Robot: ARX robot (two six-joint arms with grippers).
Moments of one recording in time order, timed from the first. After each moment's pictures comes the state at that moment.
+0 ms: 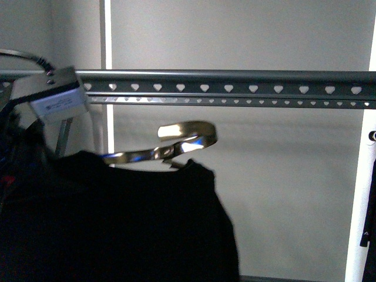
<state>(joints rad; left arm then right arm) -0.04 1.45 1.15 -0.28 0.53 1.00 0.00 0.18 0.01 0.19 0.00 0.00</state>
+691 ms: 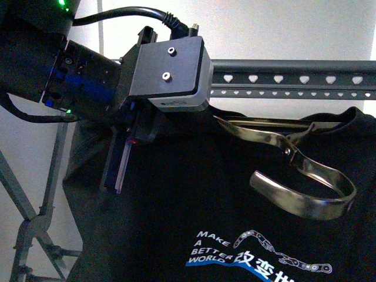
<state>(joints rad) -0.27 1.61 1.32 -0.05 0.61 1.59 0.00 0.18 0.01 0.19 0.00 0.00</state>
